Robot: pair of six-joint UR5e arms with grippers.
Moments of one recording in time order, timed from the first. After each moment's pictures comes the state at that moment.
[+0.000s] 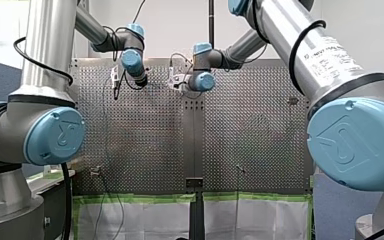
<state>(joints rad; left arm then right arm) -0.22 -1.71 -1.60 -3.09 -1.82 -1.63 2.31 -0.93 1.09 -0.27 1.48 1.57</state>
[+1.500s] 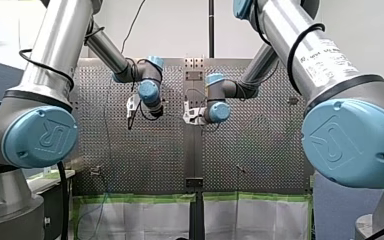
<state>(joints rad) -0.38 -1.90 -1.71 -2.94 -1.92 -1.64 2.24 -0.93 1.44 -0.42 1.56 1.55</state>
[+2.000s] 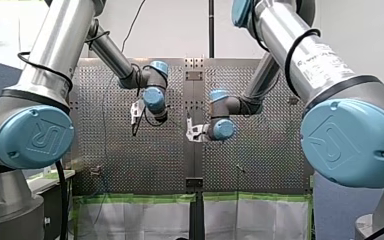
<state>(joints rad) -0.44 -1.92 -1.76 -2.85 -1.98 -1.67 2.23 -0.87 1.55 -0.53 1.56 1.53</state>
